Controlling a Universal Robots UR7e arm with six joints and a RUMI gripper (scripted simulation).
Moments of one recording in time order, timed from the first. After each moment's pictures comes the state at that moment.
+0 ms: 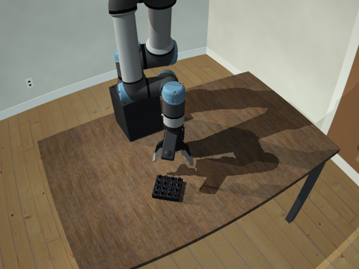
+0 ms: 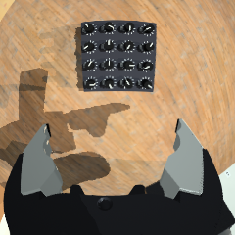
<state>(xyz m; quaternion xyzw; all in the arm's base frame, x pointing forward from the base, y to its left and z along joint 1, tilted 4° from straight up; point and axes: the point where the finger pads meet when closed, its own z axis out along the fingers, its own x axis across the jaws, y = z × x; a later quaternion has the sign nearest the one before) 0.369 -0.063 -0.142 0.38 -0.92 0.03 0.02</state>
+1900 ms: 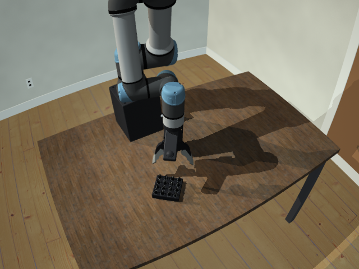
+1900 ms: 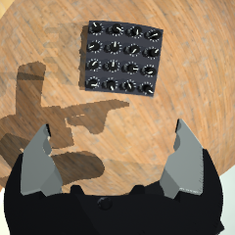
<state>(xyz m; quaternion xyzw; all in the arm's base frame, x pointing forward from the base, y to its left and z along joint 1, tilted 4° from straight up) 0.371 -0.065 -0.141 0.42 -0.91 0.03 0.02</state>
